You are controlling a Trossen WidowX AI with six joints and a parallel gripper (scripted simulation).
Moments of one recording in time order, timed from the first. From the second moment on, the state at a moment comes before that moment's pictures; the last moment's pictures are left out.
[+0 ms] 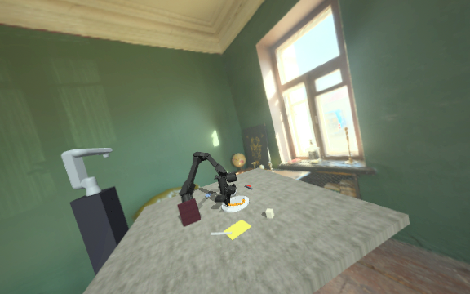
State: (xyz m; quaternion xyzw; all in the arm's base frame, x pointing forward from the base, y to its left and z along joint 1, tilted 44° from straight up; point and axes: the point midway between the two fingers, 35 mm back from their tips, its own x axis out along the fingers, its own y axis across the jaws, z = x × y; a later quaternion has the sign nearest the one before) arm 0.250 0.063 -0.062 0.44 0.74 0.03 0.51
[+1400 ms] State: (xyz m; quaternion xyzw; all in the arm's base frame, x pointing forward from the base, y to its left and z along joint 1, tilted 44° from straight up) arm 0.264 0.076 -0.044 0.44 0.74 0.03 0.51
